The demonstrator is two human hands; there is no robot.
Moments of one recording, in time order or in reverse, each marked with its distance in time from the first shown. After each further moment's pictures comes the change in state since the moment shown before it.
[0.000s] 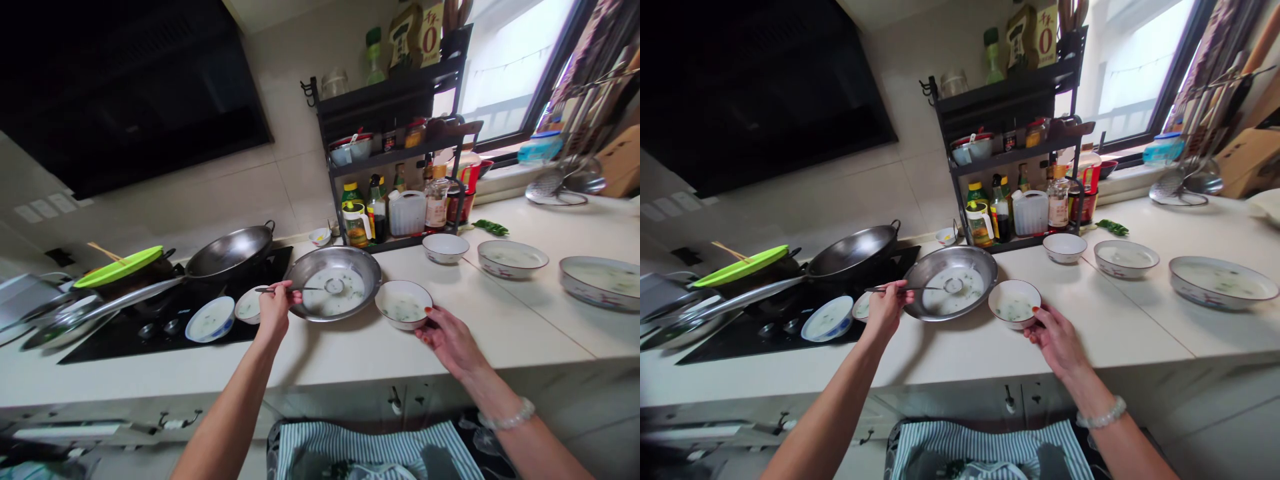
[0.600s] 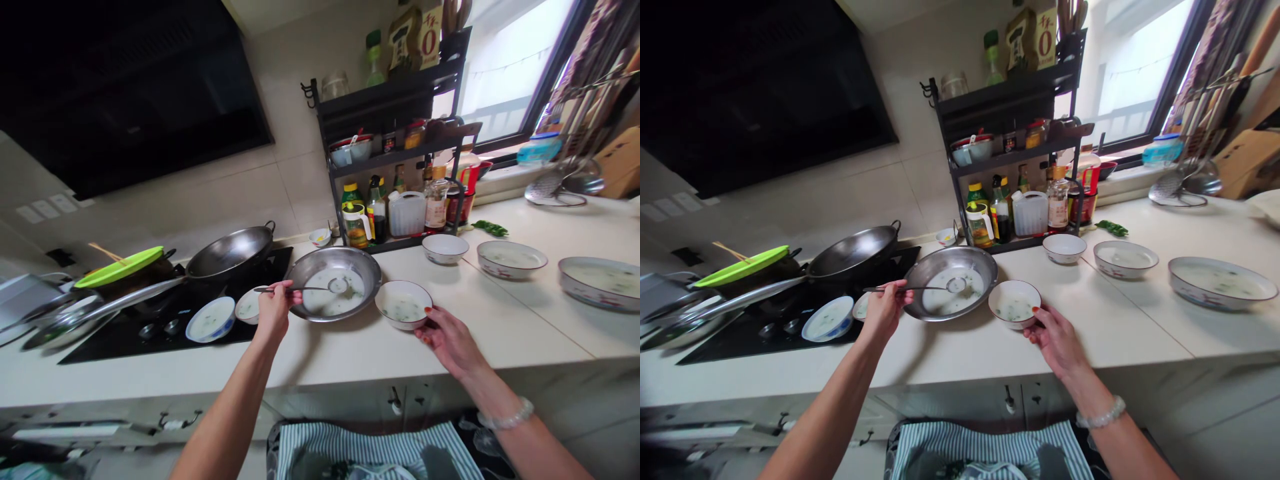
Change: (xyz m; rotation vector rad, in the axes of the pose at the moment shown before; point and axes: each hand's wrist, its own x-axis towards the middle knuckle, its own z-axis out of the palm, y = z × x) left_hand -0.008 0.013 0.003 -0.011 -0.019 -0.020; right_hand 0.001 0.001 -0.002 0.008 -0.003 -0.018
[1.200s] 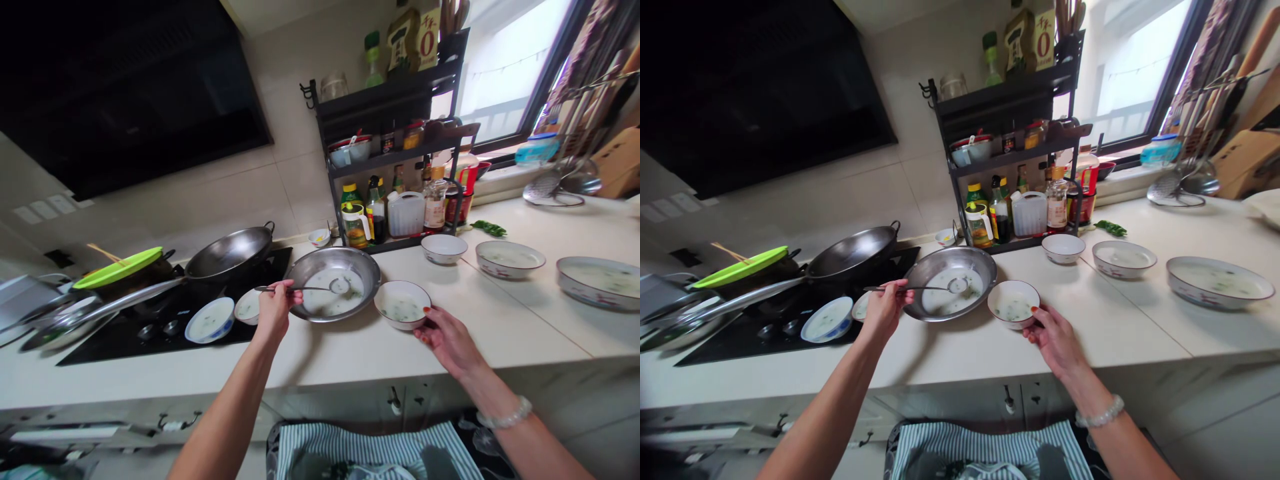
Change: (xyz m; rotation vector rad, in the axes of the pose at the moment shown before) left_hand -0.003 0.004 0.003 0.001 -0.015 -0.023; right_hand -0.001 -0.003 0.004 0.013 0.022 0.018
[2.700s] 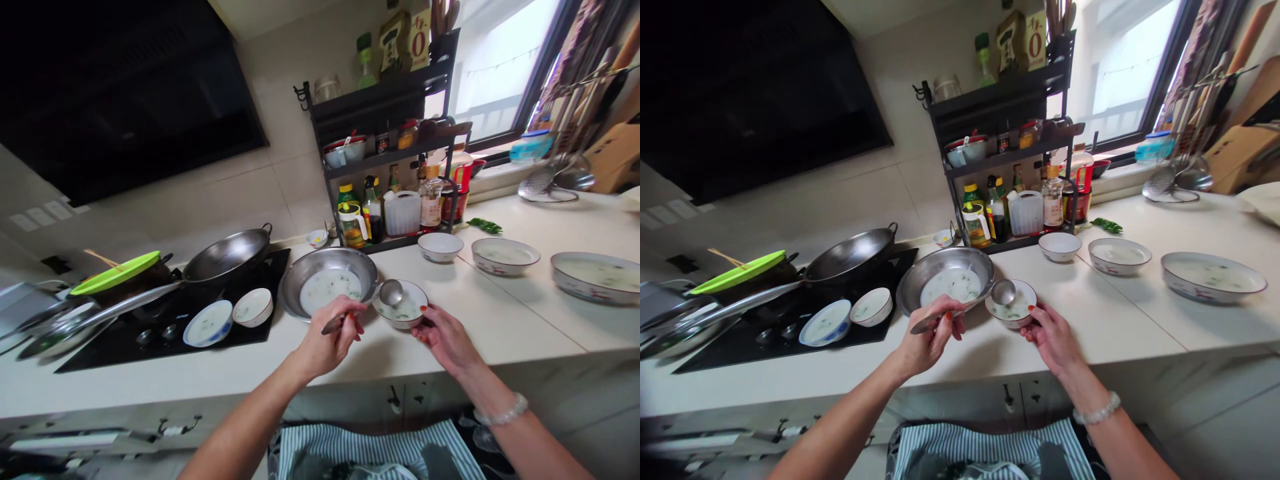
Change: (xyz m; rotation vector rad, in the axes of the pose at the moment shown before) left_hand -0.082 0.001 0.034 0.334 -0.895 0.760; right_hand 0.002 0.003 -0.004 0.020 -0.037 -0.012
